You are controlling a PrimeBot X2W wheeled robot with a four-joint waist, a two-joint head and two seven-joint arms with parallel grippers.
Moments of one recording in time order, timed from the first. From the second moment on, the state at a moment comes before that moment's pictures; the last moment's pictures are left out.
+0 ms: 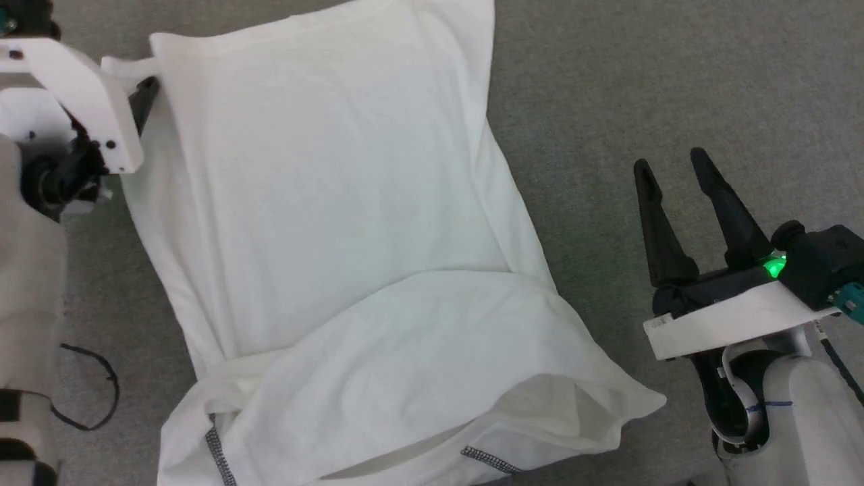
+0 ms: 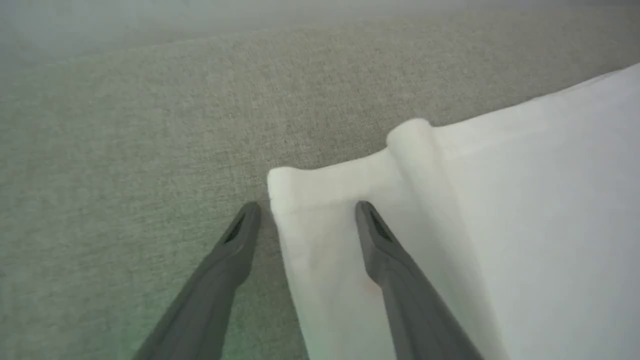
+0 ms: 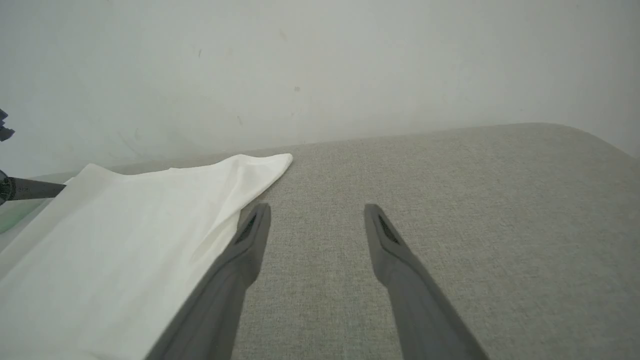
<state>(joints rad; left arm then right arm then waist) -0.96 0.46 -0.19 0.68 -0.49 -0.12 0.52 -0.22 -0.05 0.07 -0.10 0.26 0.13 -0.05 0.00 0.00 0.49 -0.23</state>
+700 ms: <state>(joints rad) -1.00 0.50 -0.24 0.71 -0.54 -0.11 0.64 -0.41 -0.06 0.10 0.10 0.38 0.13 -0.01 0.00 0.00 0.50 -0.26</state>
